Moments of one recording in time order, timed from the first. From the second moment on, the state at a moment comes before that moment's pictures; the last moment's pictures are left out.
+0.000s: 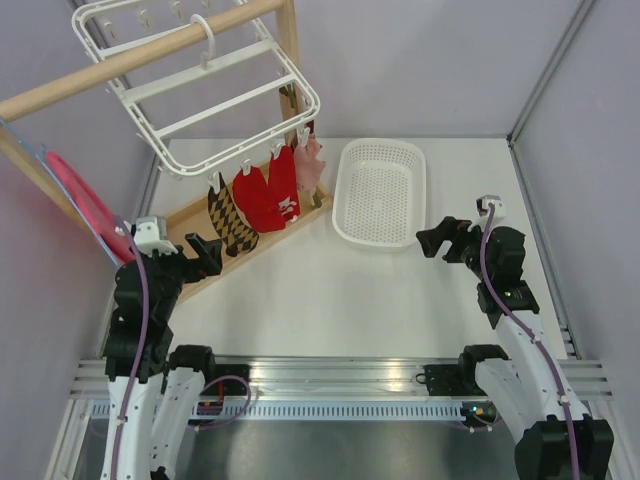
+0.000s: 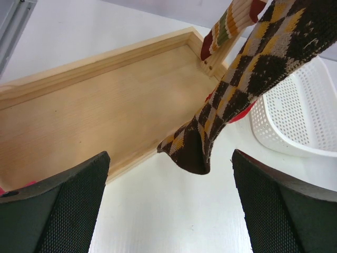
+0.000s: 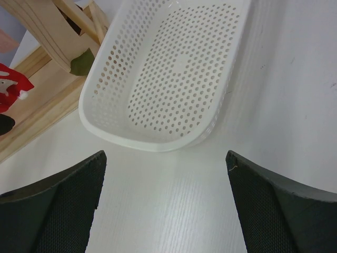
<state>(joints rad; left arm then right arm) -0.05 0.39 0.76 -0.57 0.03 -0.28 0.02 0.76 0.49 -0.04 -0.34 0.35</state>
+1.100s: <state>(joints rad) -0.05 0.18 0.71 -0.49 0.27 -0.26 0.02 0.76 0.49 -0.04 -0.34 0.35</state>
